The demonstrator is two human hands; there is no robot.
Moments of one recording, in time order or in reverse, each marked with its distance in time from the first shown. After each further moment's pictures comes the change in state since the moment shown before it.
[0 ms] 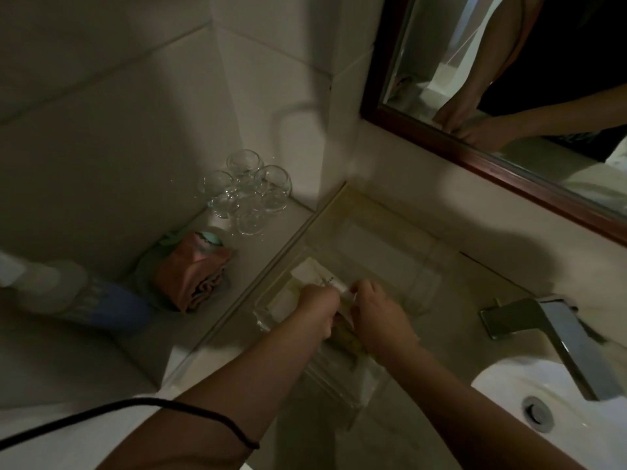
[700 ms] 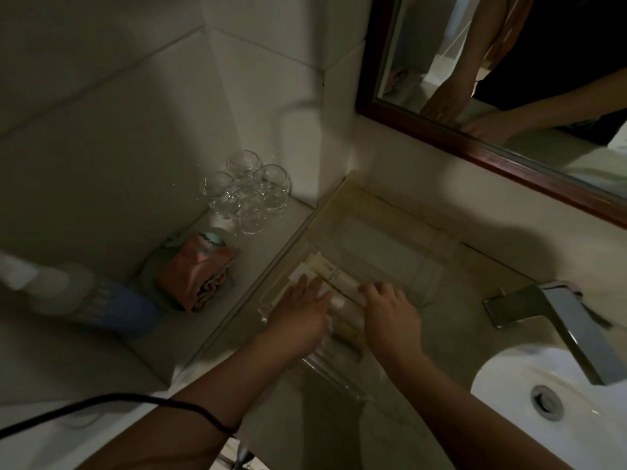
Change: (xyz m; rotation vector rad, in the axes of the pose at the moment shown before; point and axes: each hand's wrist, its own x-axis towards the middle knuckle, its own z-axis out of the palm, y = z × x) left_hand -0.020 -0.012 -0.058 1.734 -0.123 0.713; right_hand -0.014 0.010 0.018 -0.198 0.218 0.047
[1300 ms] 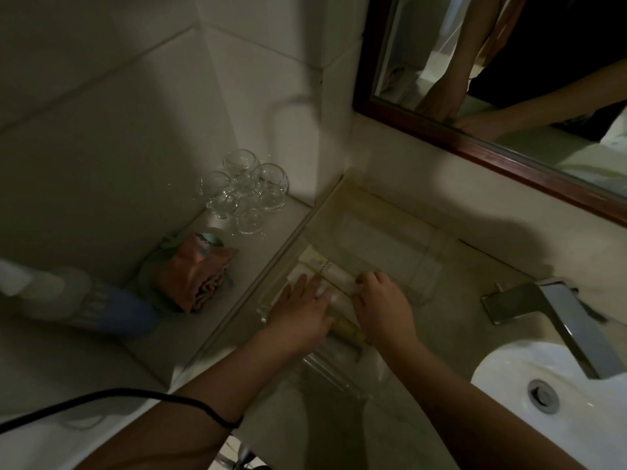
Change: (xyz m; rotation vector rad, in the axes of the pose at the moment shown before) left_hand 0.006 -0.006 0.009 -0.009 0.088 0.019; right_hand 0.020 -0.001 0.007 0.169 0.013 -0.005
